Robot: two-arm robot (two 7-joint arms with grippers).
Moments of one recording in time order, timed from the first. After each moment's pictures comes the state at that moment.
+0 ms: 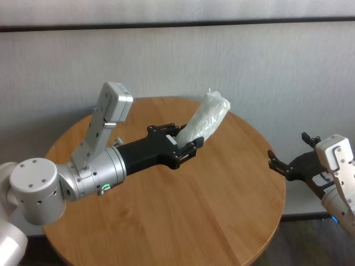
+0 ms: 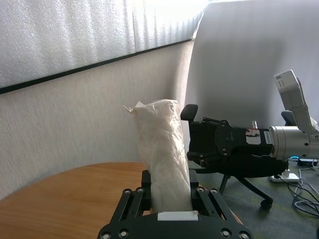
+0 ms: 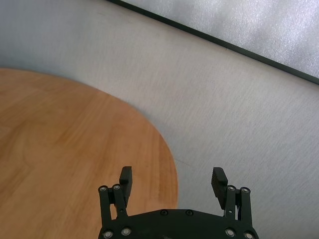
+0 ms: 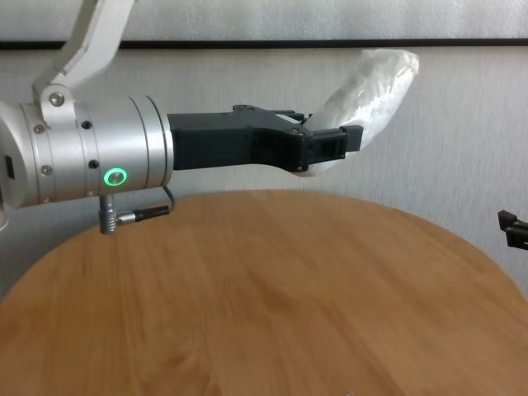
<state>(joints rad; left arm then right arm) -0.42 0.38 0.52 -1.48 -0.45 0.06 -0.61 0.20 0.60 -0.45 -1.41 0.25 -0.12 -0.03</state>
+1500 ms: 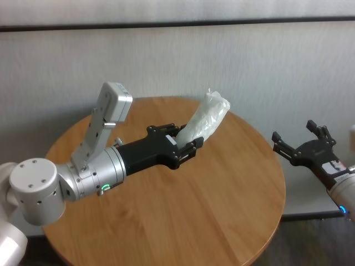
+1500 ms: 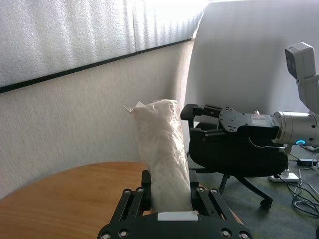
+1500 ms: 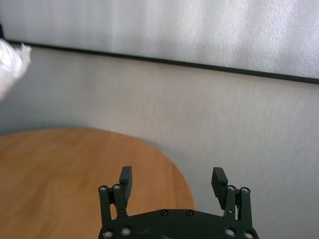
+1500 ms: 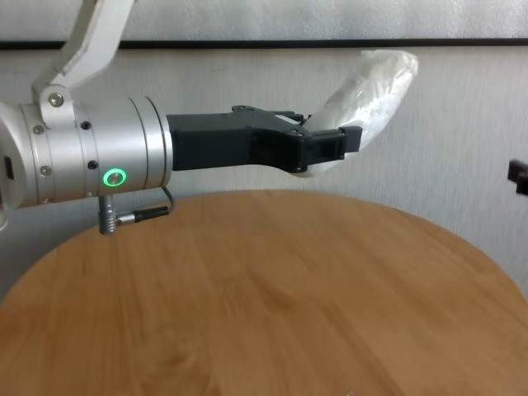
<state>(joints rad) -0.42 0.38 0.52 -1.47 -0.45 0.06 -0.61 0.16 0.57 -0.33 -1.46 0.45 -0.15 0.11</state>
